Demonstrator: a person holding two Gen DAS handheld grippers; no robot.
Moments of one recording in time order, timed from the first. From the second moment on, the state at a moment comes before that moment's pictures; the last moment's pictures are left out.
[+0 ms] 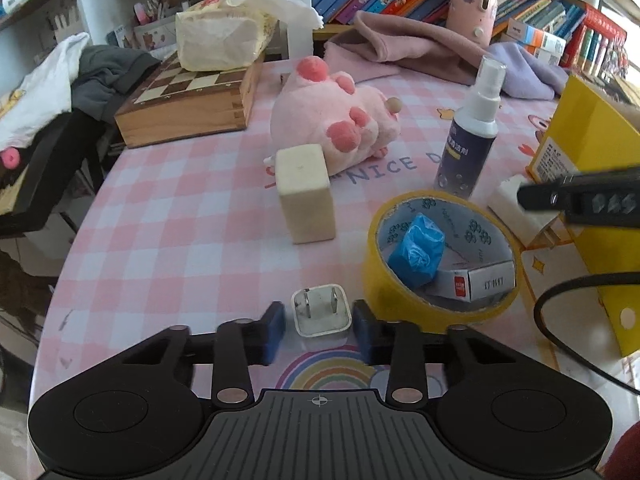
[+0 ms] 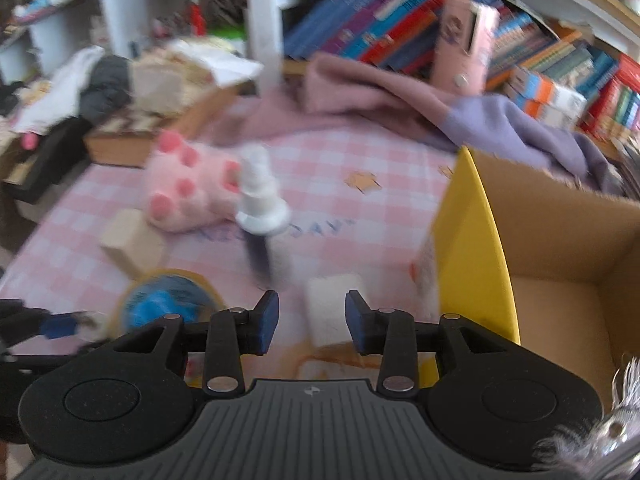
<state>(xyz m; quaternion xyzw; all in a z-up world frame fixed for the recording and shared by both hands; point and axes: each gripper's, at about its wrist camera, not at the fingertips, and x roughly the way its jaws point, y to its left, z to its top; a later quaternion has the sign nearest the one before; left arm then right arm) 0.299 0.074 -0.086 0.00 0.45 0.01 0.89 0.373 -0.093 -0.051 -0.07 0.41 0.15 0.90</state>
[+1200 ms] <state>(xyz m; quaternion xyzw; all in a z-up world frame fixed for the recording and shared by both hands) 0.266 0.083 -0.058 -0.02 0.42 0.01 0.91 0.377 -0.090 -0.048 -0.05 0.42 0.18 0.89</state>
